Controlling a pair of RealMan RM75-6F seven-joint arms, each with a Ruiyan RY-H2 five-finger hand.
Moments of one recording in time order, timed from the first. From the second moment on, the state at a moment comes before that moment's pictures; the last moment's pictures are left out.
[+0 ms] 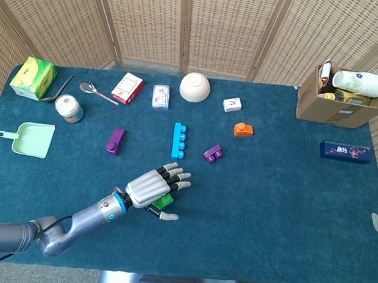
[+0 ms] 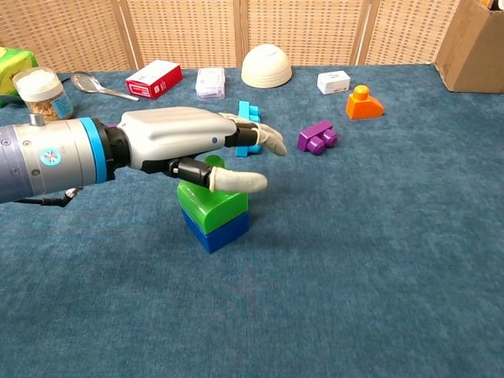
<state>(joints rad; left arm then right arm) -0.89 -1.54 -0.04 -1.52 1.46 0.86 0.13 -0.02 -0.94 0.23 -1.77 -1.31 1.55 0.35</state>
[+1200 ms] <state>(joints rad) -0.84 -1.65 0.01 -1.36 1.58 0.95 0.09 -0.02 -0.93 0.23 -1.78 -1.30 1.55 0.35</state>
